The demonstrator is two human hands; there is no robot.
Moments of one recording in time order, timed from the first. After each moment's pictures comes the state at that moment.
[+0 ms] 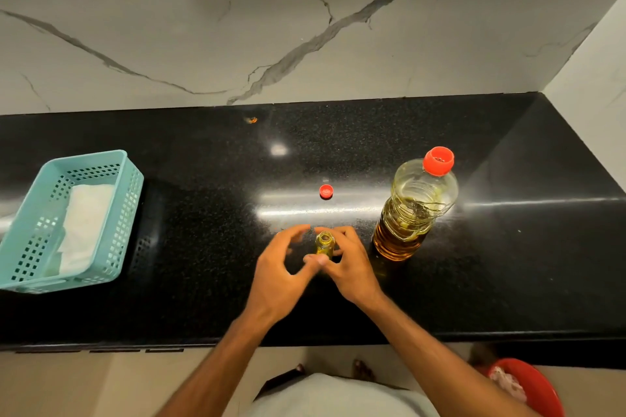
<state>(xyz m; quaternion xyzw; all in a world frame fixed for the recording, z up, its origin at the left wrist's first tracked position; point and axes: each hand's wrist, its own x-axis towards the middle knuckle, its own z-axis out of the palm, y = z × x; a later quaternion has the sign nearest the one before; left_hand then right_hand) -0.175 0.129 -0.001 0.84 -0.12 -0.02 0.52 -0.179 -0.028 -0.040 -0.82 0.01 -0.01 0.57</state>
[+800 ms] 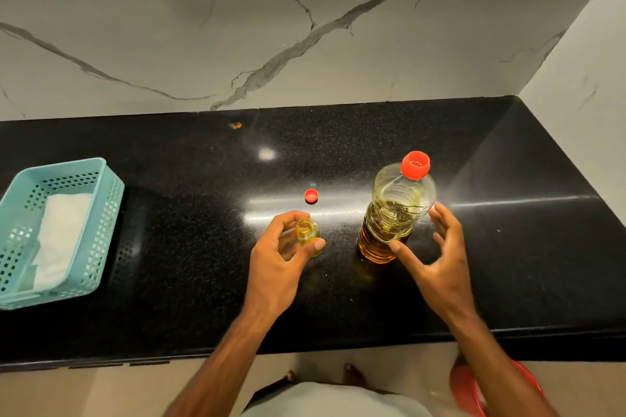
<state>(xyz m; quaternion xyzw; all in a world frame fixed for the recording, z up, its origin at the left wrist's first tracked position) -0.173 0.094 0.043 0.74 -0.07 -0.04 0.67 -0.233 -0.146 0.008 -0.82 0.14 -0.17 0.53</state>
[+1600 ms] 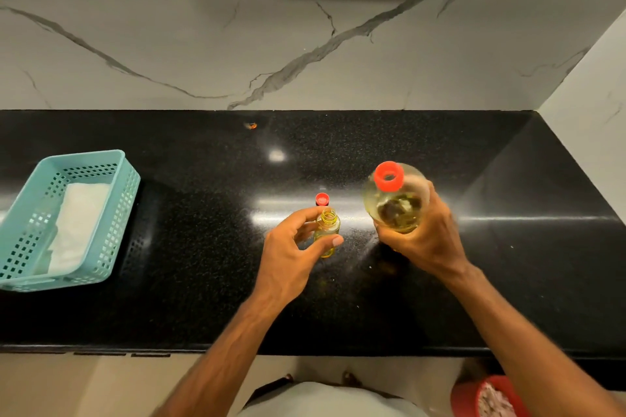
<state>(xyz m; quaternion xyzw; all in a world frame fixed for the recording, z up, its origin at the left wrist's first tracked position) -0.162 0.090 0.059 0.77 -0.08 -0.03 0.63 -0.161 -0.143 0.037 -0.89 -0.04 -0.22 0.39</state>
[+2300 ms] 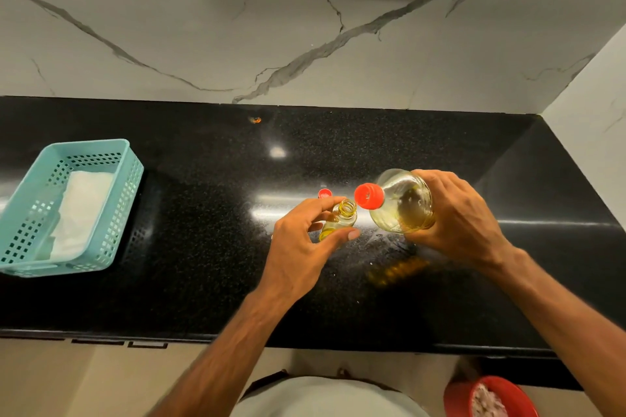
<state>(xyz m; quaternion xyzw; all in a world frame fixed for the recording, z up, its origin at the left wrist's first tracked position) -0.171 0.086 0.080 0.79 -0.16 0.02 0.60 -0.163 -0.176 0.079 -0.97 -0.17 -0.15 0.12</state>
